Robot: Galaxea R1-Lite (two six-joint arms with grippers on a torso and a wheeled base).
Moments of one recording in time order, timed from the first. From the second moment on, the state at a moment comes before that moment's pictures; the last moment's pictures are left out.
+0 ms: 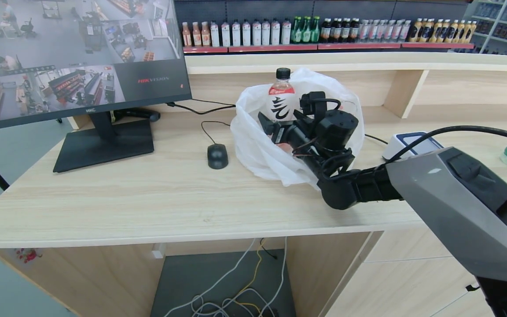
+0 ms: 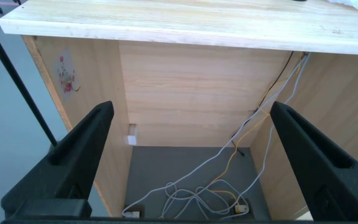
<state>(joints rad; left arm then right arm) 0.00 0.00 0.00 0.00 0.00 0.00 0.50 2.41 -1.71 -1.02 -0.05 0.05</state>
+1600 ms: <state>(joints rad) 0.00 0.00 0.00 0.00 0.00 0.00 0.67 1.87 -0.68 -1.56 -0.05 -0.01</state>
